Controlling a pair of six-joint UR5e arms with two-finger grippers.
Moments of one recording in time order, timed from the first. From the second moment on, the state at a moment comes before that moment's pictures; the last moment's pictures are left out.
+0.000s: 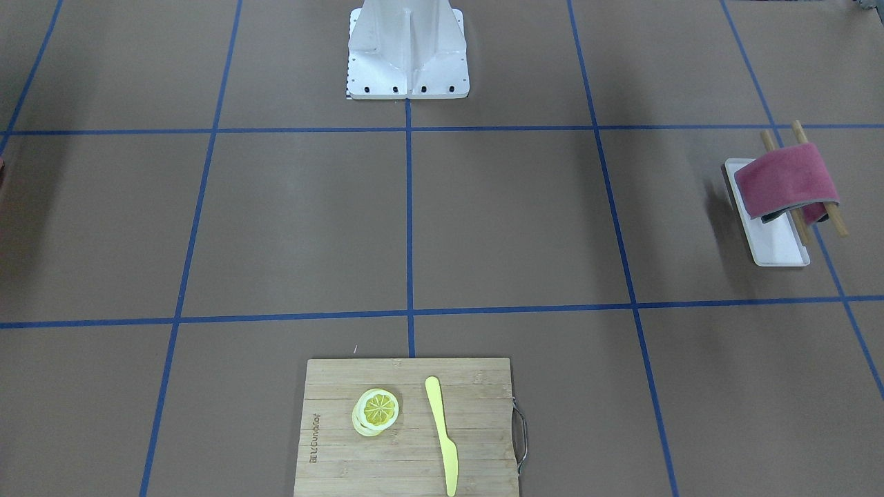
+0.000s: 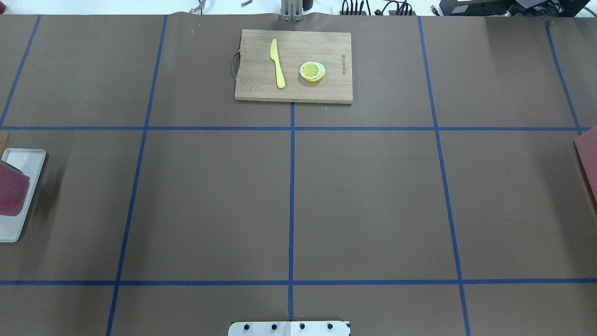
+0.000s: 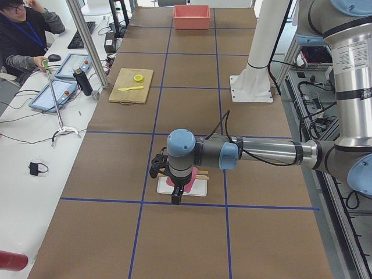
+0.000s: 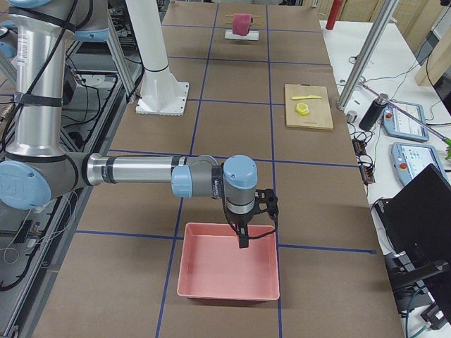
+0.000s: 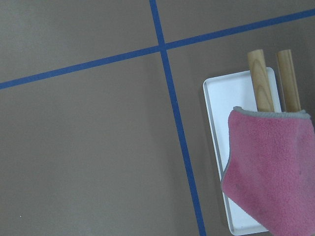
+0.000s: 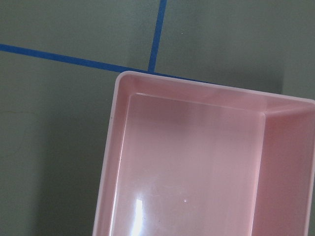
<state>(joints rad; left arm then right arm) -1.53 -1.36 -1.84 -1.61 -2.30 0.13 1.58 -1.72 1.76 -1.55 2.26 -0.13</state>
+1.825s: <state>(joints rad) -1.53 -1.43 -1.69 -2.08 -2.39 0.11 1.58 -1.65 1.78 -1.53 2.25 -0.13</state>
